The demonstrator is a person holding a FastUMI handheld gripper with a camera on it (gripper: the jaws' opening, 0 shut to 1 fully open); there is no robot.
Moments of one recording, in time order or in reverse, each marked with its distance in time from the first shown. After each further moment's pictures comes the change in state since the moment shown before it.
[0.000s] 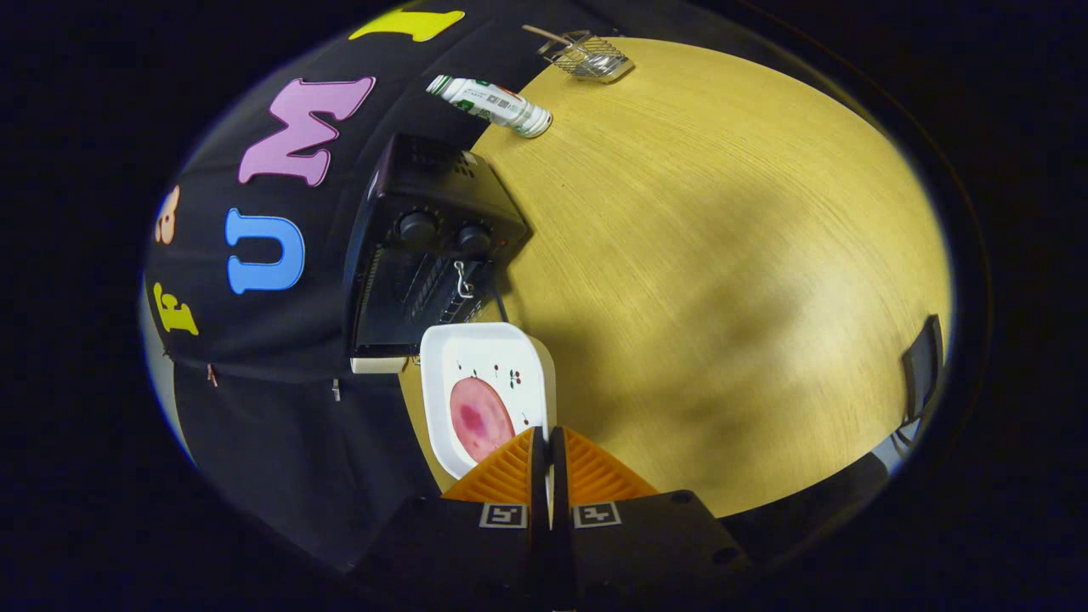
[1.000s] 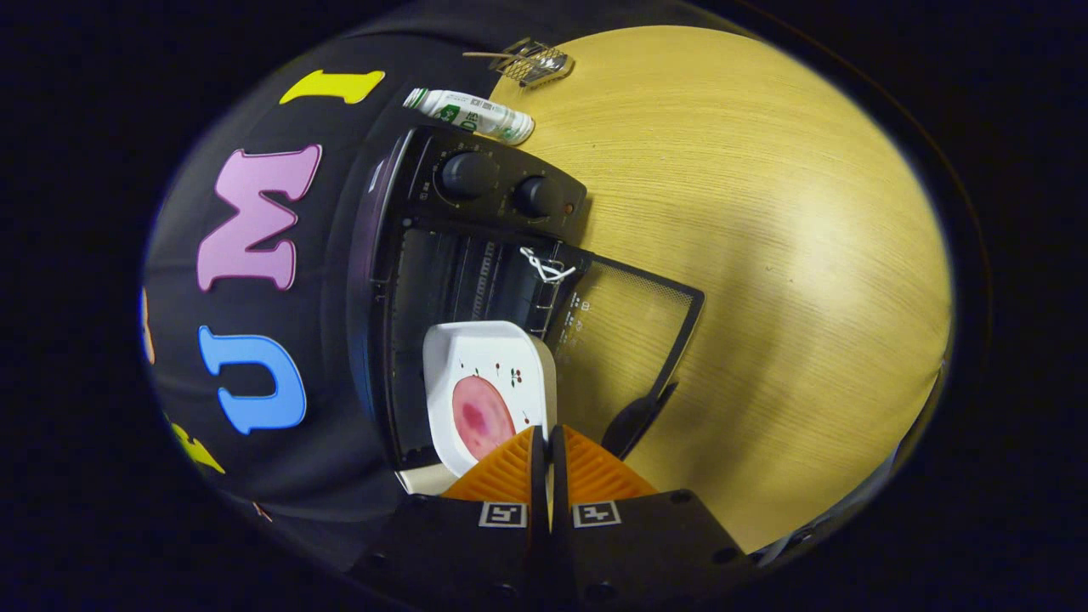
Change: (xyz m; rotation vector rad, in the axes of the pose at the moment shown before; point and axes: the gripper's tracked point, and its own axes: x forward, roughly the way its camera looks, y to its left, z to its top) arm 0.145 0.145 0.008 0.493 -0.361 -0.038
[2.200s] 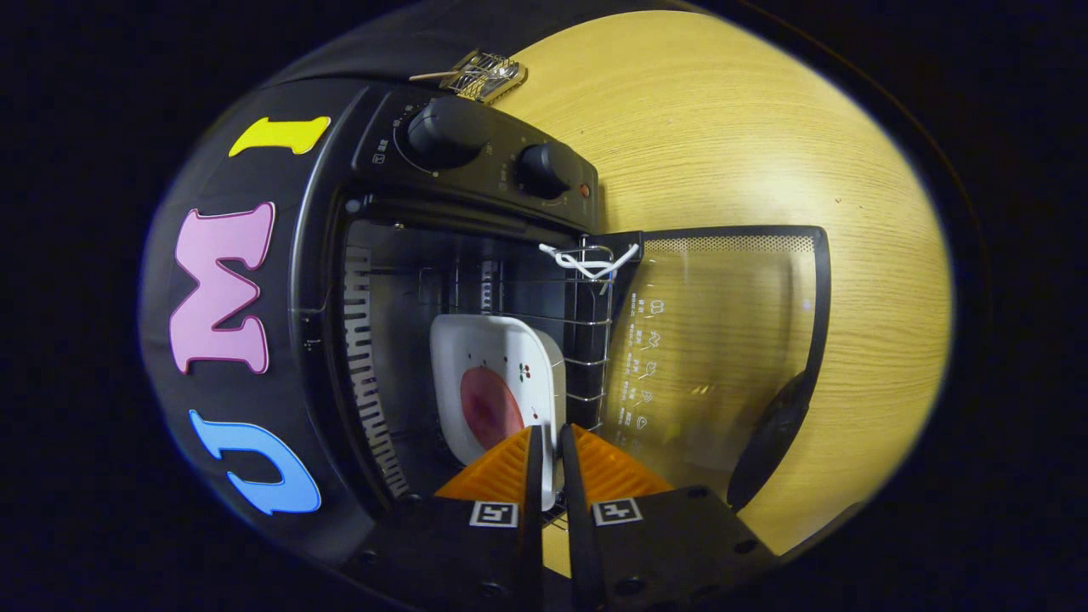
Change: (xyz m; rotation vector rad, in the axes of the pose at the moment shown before) arm 0.082 0.048 0.005 0.188 -0.156 0.009
